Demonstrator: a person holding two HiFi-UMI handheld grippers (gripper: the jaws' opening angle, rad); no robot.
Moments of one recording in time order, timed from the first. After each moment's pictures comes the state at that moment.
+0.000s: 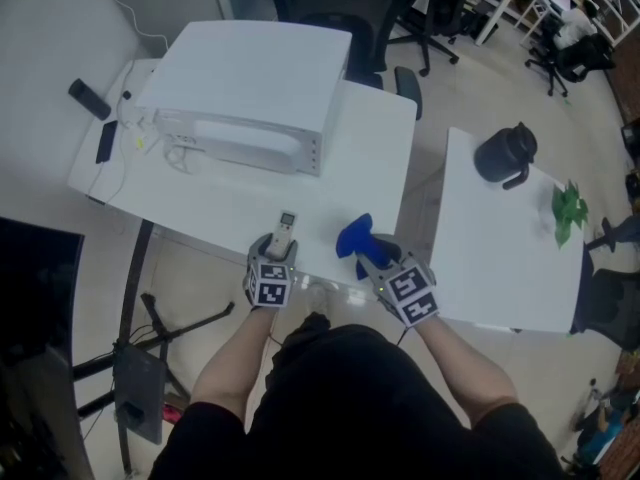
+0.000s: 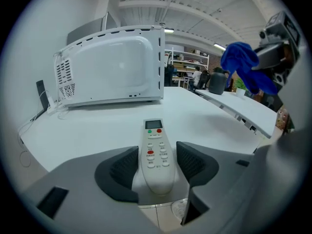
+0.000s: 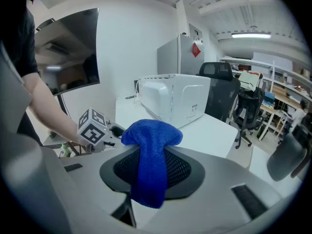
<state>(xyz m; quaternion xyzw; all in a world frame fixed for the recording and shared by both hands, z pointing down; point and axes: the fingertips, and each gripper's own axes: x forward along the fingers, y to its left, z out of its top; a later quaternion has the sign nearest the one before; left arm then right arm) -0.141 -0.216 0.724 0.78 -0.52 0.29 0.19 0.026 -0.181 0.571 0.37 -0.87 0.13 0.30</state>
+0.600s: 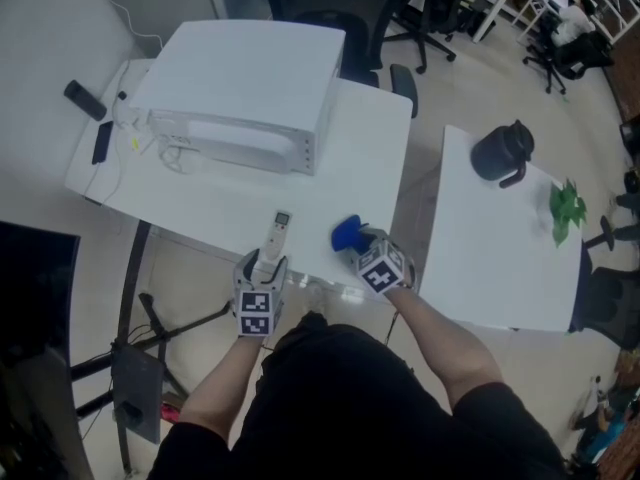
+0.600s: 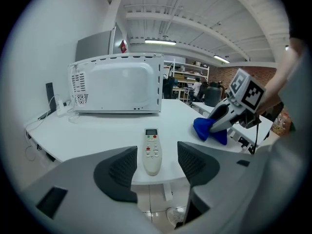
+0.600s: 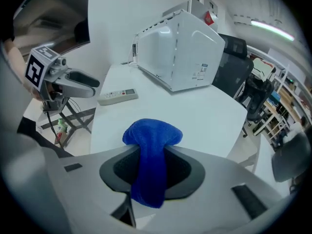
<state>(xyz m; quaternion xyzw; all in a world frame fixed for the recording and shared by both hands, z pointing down) -0.150 -0.173 0.672 0.79 -0.53 0.23 0.18 0.039 -0.204 0.707 0.34 -0.81 0.14 0.46</state>
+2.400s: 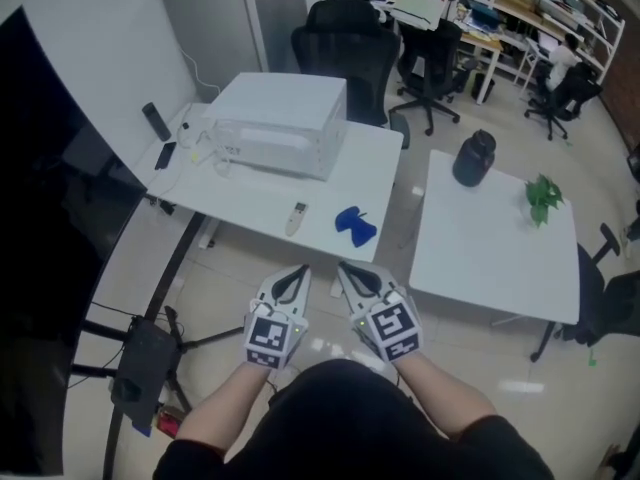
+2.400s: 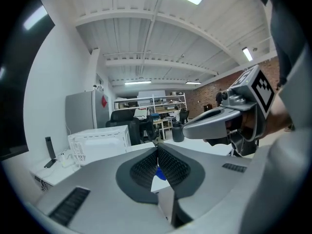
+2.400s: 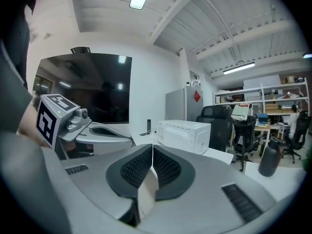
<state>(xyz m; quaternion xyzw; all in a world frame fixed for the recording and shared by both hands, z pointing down) -0.060 0.049 0.430 0.87 -0.48 0.12 0.00 -0.003 0.053 0.417 0.39 -0.91 0.04 0.11</state>
